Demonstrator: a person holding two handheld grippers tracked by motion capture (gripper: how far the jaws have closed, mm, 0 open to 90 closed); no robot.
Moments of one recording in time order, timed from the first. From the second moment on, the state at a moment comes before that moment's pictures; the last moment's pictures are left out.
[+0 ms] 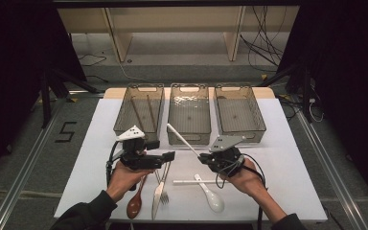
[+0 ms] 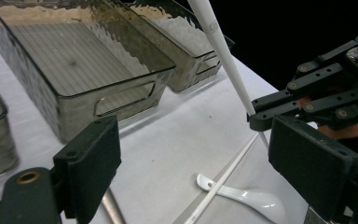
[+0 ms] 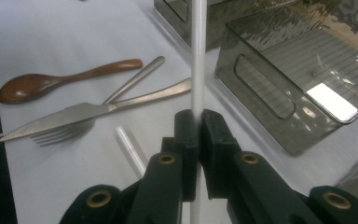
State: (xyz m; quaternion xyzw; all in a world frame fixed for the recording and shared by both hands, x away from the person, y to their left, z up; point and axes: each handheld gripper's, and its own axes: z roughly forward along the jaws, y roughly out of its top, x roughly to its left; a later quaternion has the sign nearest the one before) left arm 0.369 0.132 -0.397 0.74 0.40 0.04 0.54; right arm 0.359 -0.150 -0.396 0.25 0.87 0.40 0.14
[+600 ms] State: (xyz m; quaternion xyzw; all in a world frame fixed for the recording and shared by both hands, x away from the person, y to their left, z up) left arm 0.375 0.105 -0.395 0.73 0.39 0.01 0.57; right arm 0.347 -0.132 -0.395 0.24 0.86 0.43 0.14
